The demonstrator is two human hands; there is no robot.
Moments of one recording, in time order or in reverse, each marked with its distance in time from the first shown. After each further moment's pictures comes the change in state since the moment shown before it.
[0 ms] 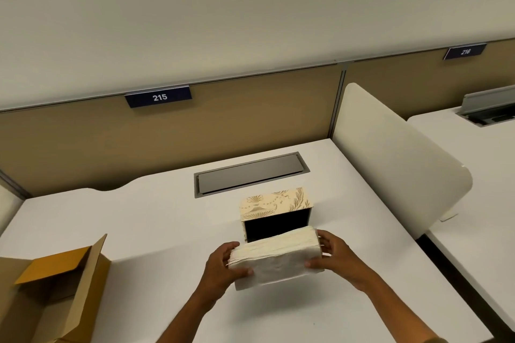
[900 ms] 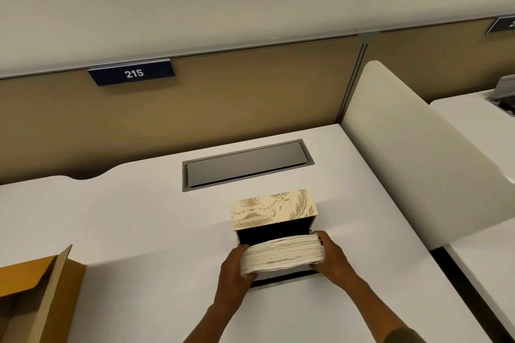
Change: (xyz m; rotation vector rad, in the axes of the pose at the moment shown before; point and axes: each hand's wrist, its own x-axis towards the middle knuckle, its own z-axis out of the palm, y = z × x) left_hand 0.089 -0.066 0.060 0.315 0.123 0.074; right_hand 0.107 0.054 -0.012 -0.417 0.117 0.039
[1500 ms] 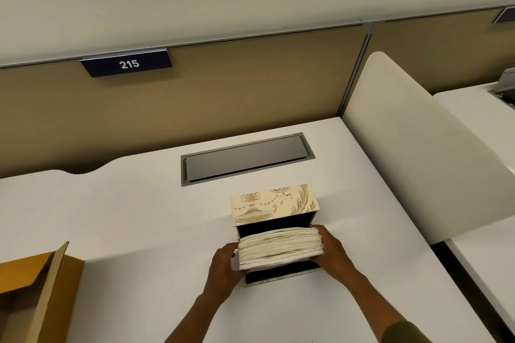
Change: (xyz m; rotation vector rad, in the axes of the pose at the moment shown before) left_hand 0.015 -0.021 -0.017 0.094 -0.061 0.012; right_hand 0.003 -0.004 0.004 0.039 0.022 0.017
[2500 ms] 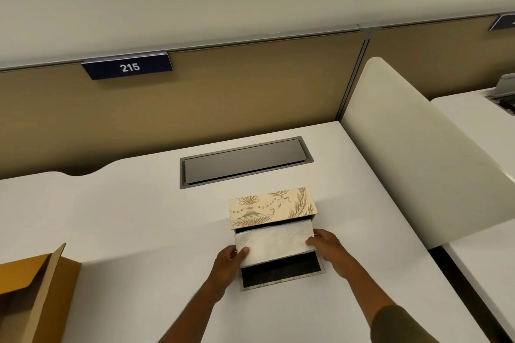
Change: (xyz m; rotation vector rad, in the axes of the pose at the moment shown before) left_hand 0.010 0.036 -0.008 -0.403 -0.163 -0.398; right_hand 0.031 -0.003 -0.006 0.300 -0.072 0.392
